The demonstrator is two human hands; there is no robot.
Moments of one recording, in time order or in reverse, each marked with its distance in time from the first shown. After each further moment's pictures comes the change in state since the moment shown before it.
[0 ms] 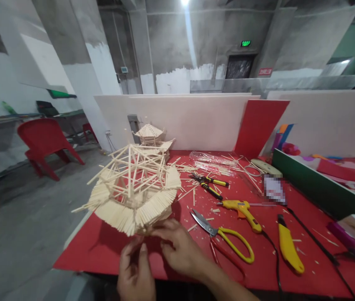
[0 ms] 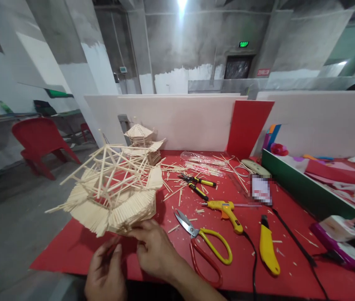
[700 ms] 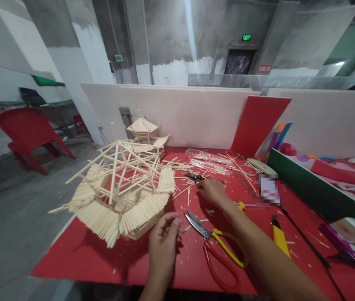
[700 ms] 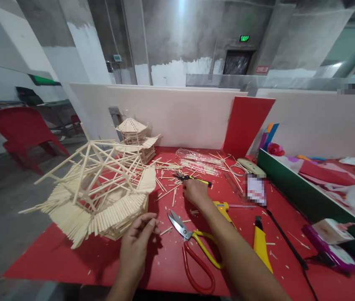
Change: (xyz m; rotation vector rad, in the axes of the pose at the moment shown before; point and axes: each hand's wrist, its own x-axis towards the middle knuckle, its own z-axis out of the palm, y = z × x) left_hand -0.008 0.043 0.086 -0.207 -0.547 -0.418; right_hand 0.080 0.133 -0.115 -0.779 -0.274 0.582
